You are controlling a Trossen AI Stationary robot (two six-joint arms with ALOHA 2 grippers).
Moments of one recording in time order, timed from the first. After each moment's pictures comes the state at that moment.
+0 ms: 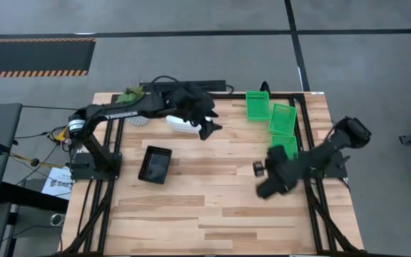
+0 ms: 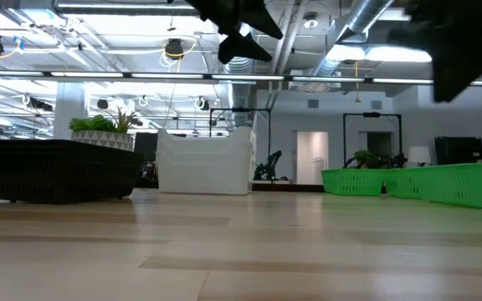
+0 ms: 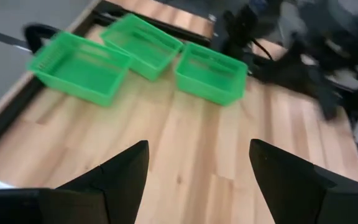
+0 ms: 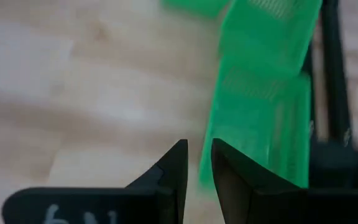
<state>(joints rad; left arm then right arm) 0.26 1.68 1.57 -0.49 0.18 -0.16 0.51 1.54 1.16 -1.56 0.57 1.97</state>
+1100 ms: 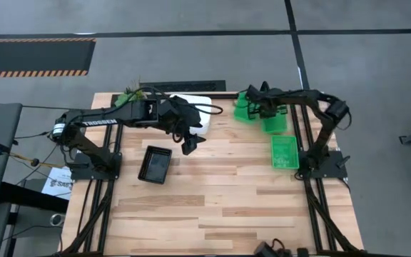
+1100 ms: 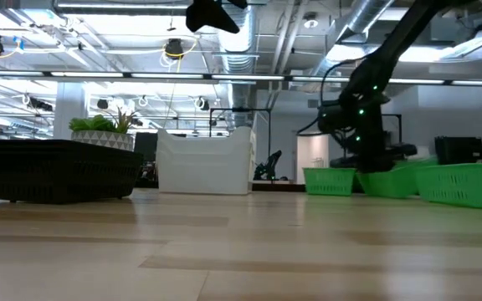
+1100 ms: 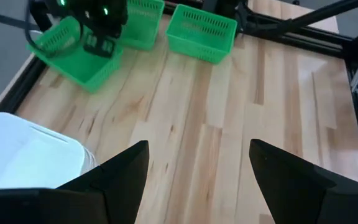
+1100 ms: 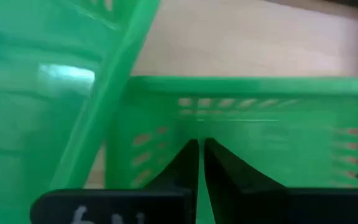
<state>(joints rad) 0.11 1.52 1.57 -0.77 0.01 -0.17 -0.78 1.78 0.99 -0.66 0.38 0.70</state>
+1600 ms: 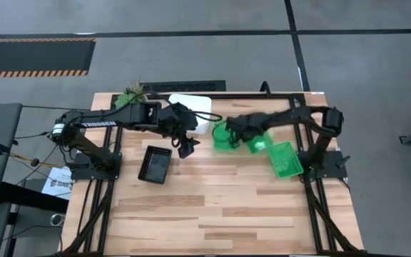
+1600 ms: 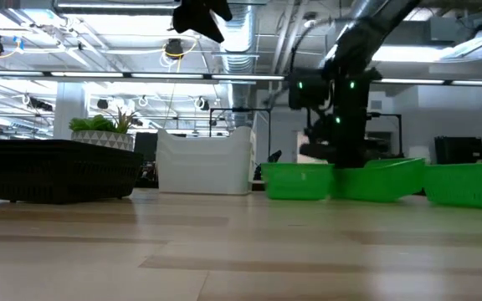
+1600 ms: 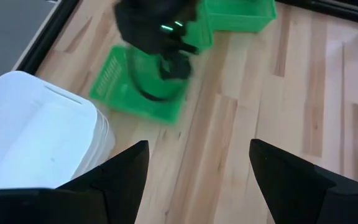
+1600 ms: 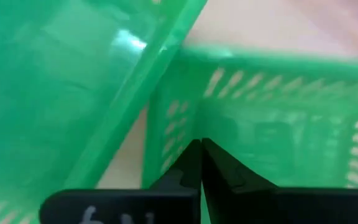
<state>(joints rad) 0.07 1.52 1.57 -0.89 -0.07 -0.21 -0.31 1.78 1.02 -0.67 0.28 0.71</state>
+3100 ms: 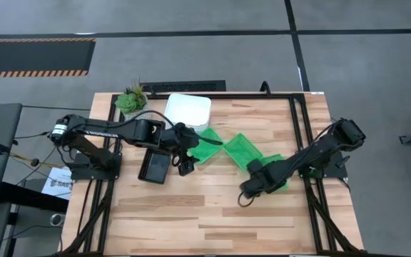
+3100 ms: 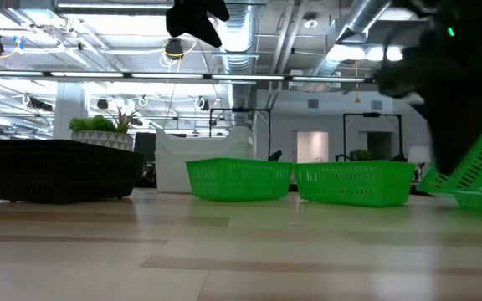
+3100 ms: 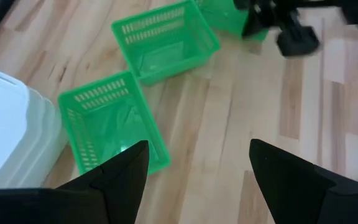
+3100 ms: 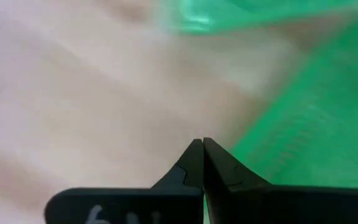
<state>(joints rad) -0.08 1.52 1.45 -0.81 -0.12 -0.32 0.43 1.61 0.99 -0.92 0.18 1.49</state>
